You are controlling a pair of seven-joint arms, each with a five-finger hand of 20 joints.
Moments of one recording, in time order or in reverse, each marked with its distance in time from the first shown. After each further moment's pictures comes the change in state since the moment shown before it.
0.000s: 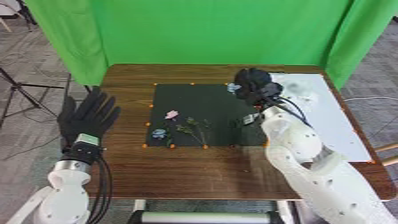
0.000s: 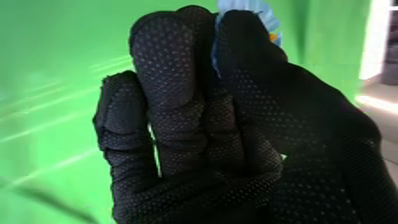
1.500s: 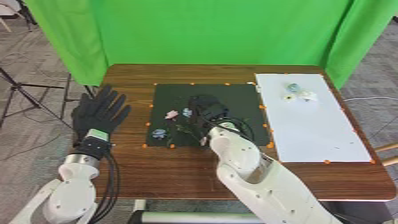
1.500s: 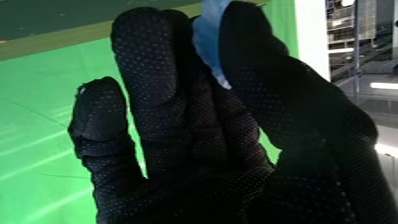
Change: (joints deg) left arm -5.2 -0.9 3.2 2.3 1.1 -0.3 -3.5; right arm 2.2 -12.2 -13.2 7.0 -7.3 -5.6 6.9
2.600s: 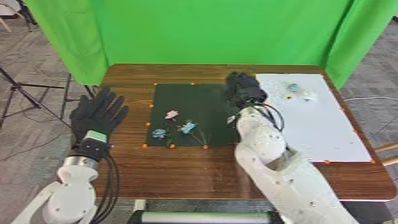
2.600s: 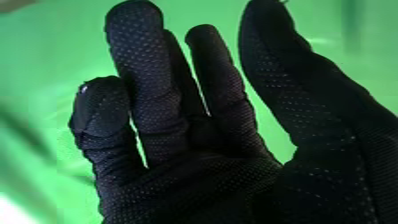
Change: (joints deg) left arm 1.3 0.0 -0.2 -0.8 -0.9 0.3 1.7; right arm -1.2 1.9 12.0 -1.7 0.8 3.1 11.2
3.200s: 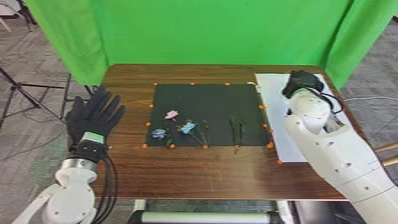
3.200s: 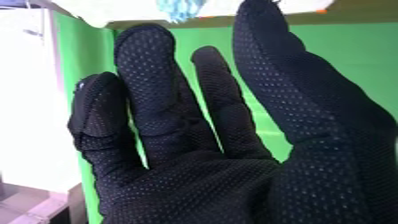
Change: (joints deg) left arm 1.0 0.8 0.0 -0.9 -1.8 0.3 2.9; right arm 9.1 10.9 5.4 14.9 3.6 -16.1 3.5
